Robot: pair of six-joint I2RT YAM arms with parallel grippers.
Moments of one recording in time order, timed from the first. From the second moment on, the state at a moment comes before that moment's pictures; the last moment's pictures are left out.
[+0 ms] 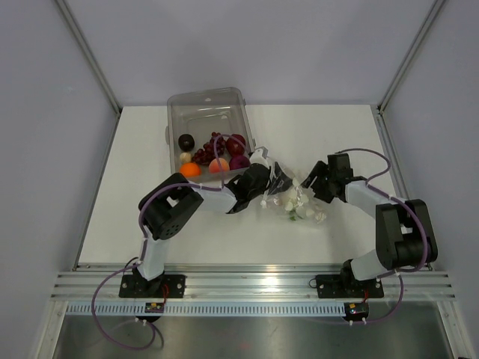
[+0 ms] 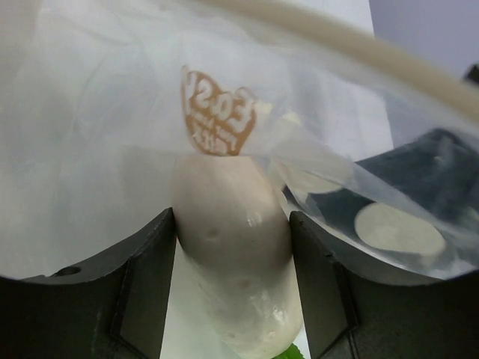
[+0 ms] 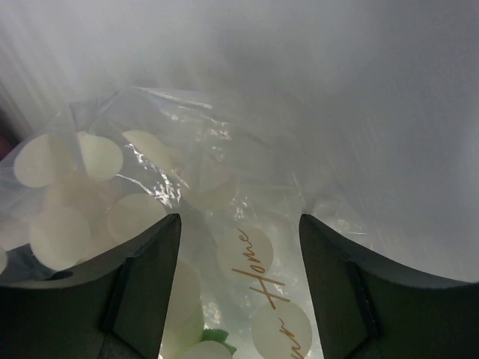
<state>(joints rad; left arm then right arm) -0.87 2.02 1.09 0.52 -0.08 -0.92 0.14 1.47 0.73 -0.15 -0.10 0.72</state>
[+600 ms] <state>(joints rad) -0.87 1.97 1.08 0.47 -0.08 -0.90 0.14 1.57 0.72 -0.10 -0.13 0.76</state>
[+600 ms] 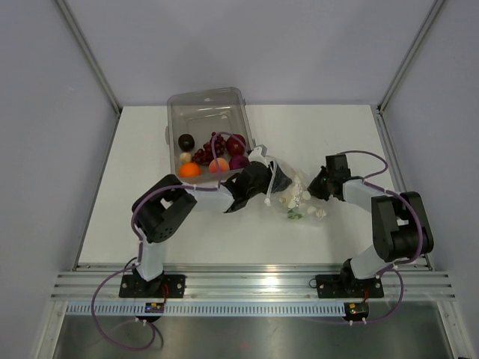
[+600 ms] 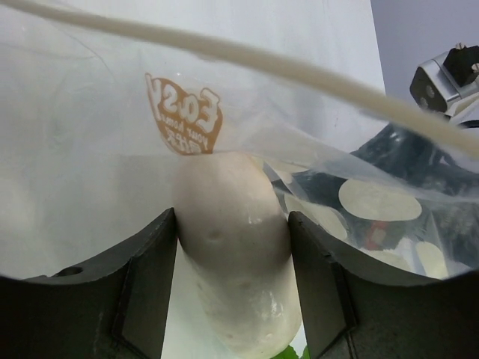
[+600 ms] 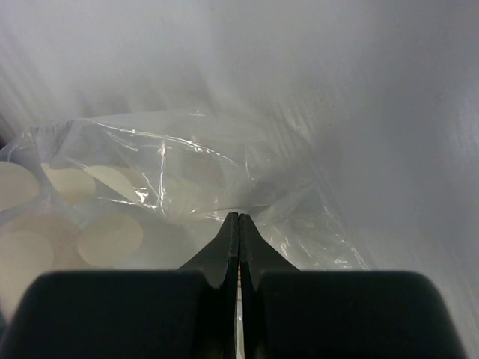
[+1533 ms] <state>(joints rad) -0.82 1.91 1.21 0.18 -0.14 -0.83 0.14 1.05 0.63 -0.17 -0.02 0.73</state>
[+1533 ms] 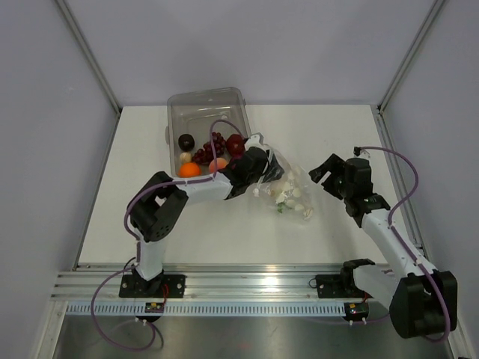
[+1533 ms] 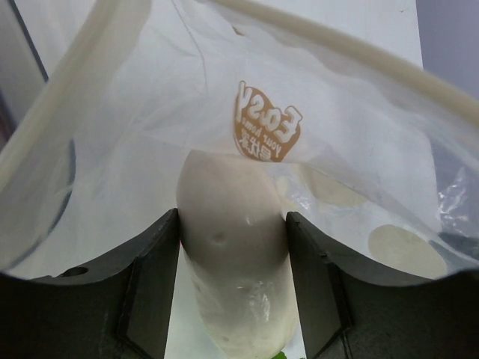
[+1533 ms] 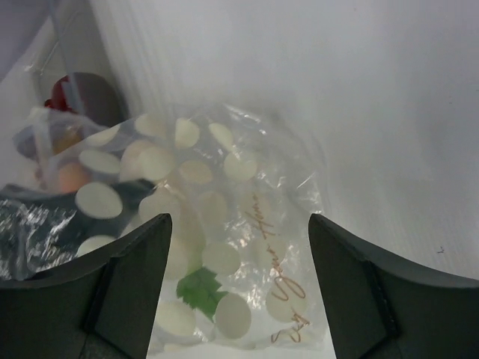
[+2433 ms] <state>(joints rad) -0.79 2.06 1.39 0.11 -0.10 -0.82 0.30 1.03 0.52 -0.12 -0.18 0.60</state>
